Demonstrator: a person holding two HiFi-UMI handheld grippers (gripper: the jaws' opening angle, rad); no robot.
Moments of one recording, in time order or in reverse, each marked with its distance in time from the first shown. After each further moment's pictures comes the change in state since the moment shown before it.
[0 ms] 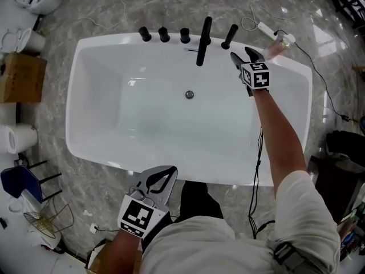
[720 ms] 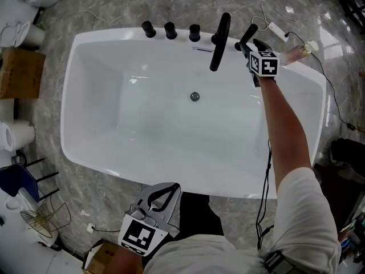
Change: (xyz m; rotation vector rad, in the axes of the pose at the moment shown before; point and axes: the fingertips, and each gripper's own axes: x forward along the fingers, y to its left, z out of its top) left arm 0.025 0.033 -0.031 -0.035 0.007 -0.003; right arm 0.105 -0.034 -0.023 0.051 0.040 -0.047
